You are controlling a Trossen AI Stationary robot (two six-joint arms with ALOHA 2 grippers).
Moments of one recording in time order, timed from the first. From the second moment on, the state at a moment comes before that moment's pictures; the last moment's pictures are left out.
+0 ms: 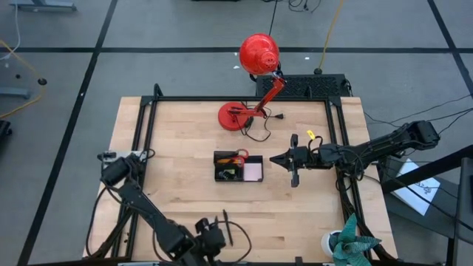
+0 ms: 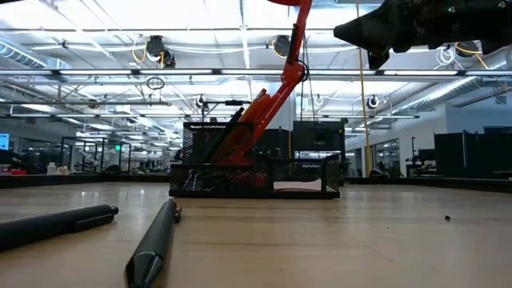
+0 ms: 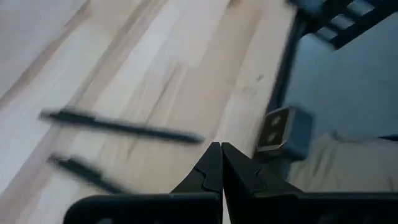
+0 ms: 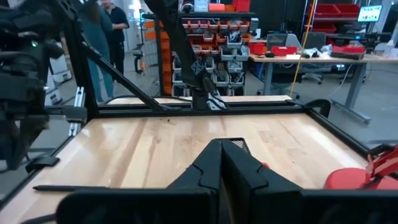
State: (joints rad) left arm -0.80 2.04 1.59 -0.59 -0.47 -1.15; right arm 0.19 1.00 0.35 0.60 0.23 0.04
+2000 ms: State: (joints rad) left arm -0.64 2.17 1.52 -0.87 -0.11 -1.31; right arm 0.19 1.00 0.35 0.63 0.23 -0.01
